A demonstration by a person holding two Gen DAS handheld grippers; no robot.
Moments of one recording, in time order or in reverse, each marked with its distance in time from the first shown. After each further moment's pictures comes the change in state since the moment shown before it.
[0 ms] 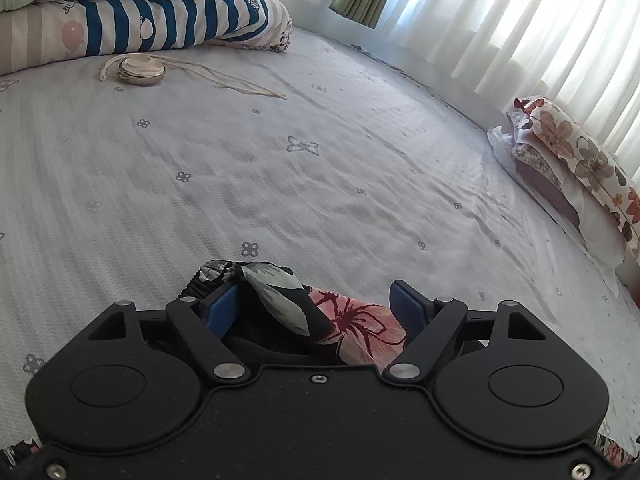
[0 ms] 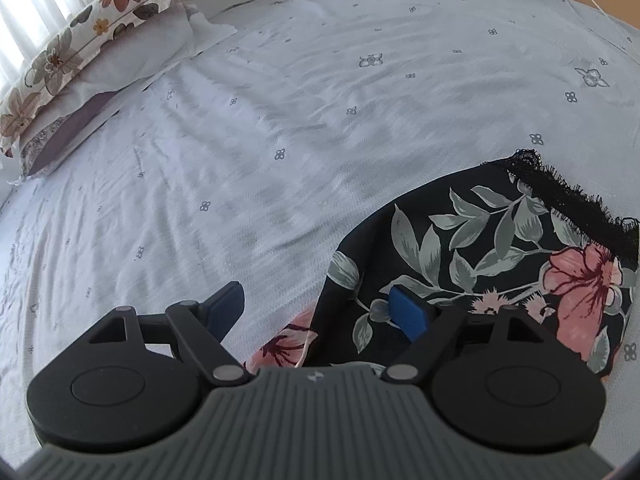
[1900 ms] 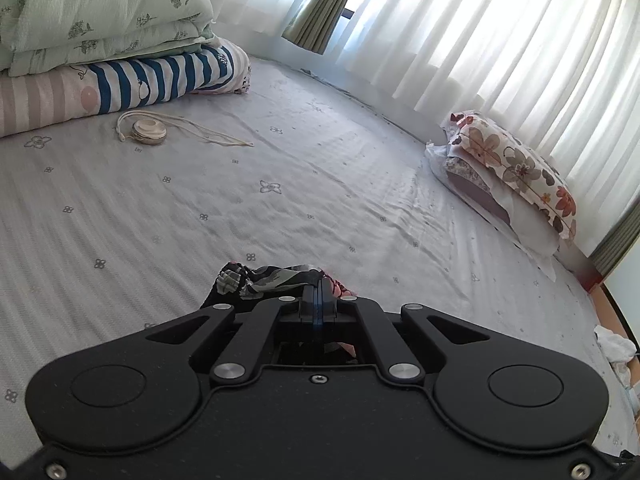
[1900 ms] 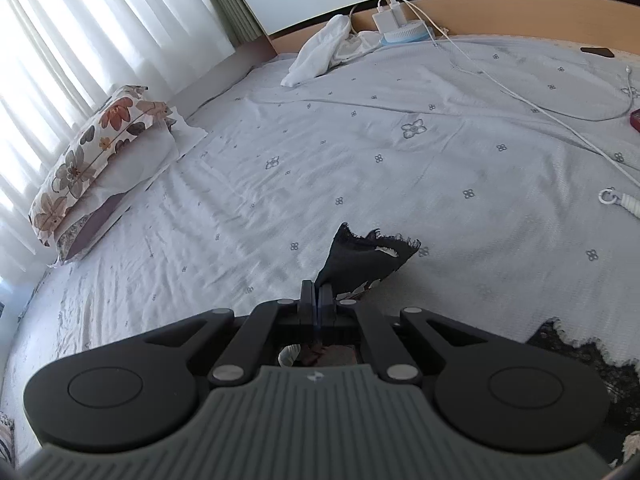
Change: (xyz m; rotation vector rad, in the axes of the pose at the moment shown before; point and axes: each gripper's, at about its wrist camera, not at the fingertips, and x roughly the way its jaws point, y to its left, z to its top) left arm -0.192 0.025 0.013 0.067 -0.026 -0.159; right arm -0.202 -0.170 -0.031 0.173 -0.178 0.074
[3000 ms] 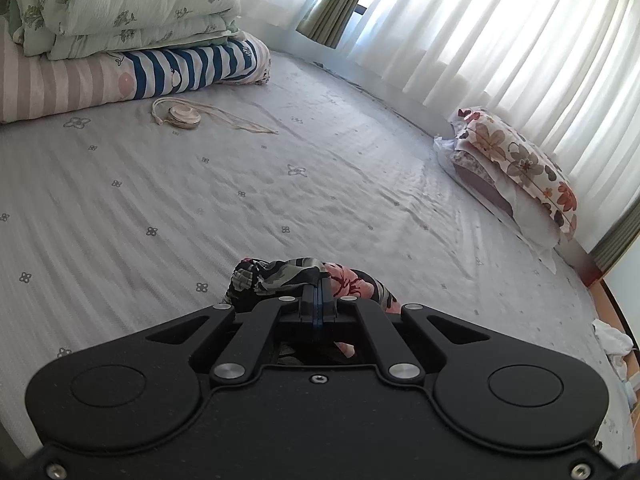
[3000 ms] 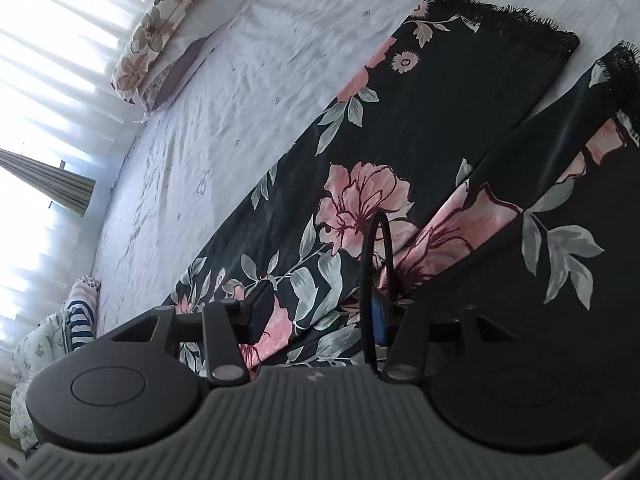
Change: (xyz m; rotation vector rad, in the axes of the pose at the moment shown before) left arm -0.053 0.025 -0.014 -0.023 0.029 0.015; right arm -0.001 -0.022 -0.117 -0.021 0.472 0.326
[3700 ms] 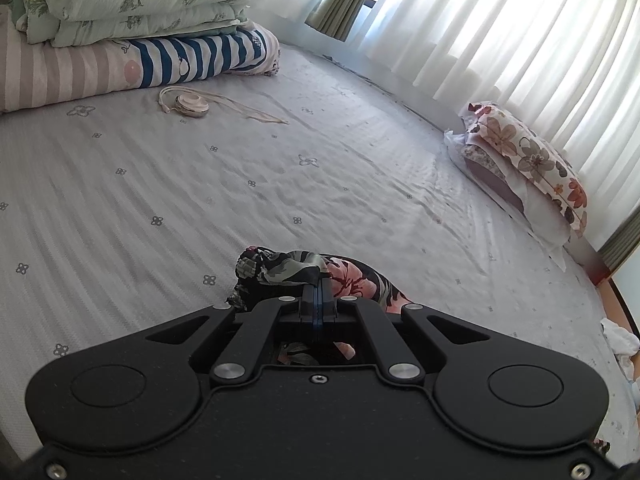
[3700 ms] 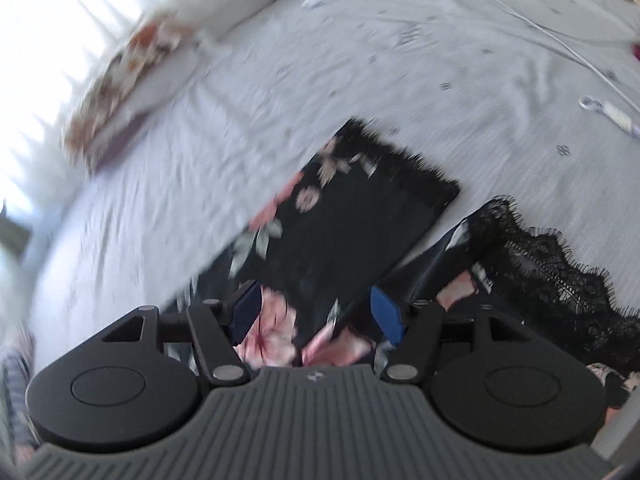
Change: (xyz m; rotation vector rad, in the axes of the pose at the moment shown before) left arm 0.021 0.006 -0.009 -0.007 0.015 0.030; right arm -0.072 -0.032 0.051 0.015 -0.259 -0.217
